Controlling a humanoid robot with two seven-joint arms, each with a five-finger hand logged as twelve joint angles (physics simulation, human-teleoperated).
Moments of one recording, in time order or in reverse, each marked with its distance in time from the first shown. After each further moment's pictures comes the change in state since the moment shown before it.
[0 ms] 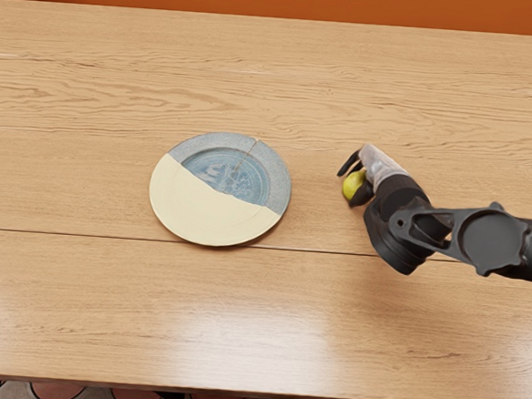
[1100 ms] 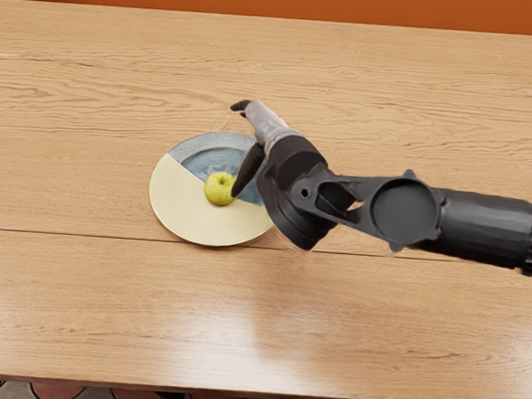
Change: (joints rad) left arm 0.000 0.000 0.000 0.000 0.000 0.000 0.000; right arm 0.100 0.262 0.199 -0.030 0.015 0.002 0.000
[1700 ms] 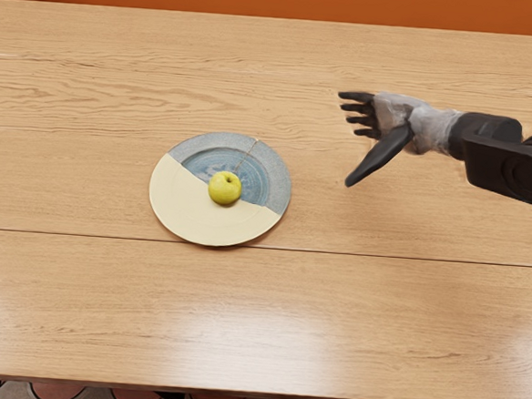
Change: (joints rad) left arm 0.000 0.000 0.000 0.000 0.000 0.000 0.000; right arm -0.534 -0.408 0.969 0.058 0.014 0.903 0.000
